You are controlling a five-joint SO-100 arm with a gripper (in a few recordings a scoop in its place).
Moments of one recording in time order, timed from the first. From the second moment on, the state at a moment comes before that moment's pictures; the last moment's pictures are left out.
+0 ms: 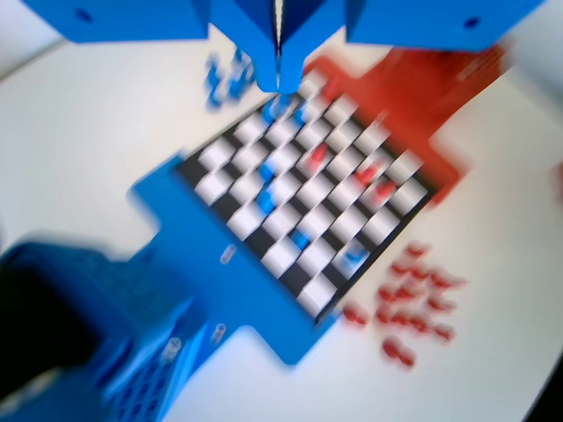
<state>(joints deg) -2.1 126.7 110.7 98.7 -135.6</state>
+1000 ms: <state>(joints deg) -1.9 106.4 120.8 76.6 -137.1</state>
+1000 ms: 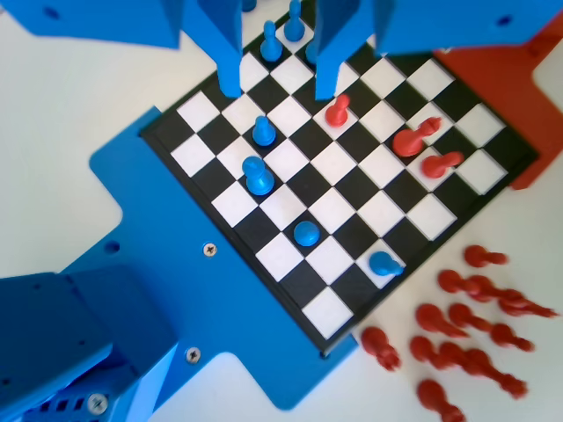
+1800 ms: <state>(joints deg) -1.8 105.6 137.7 58.6 -137.7</state>
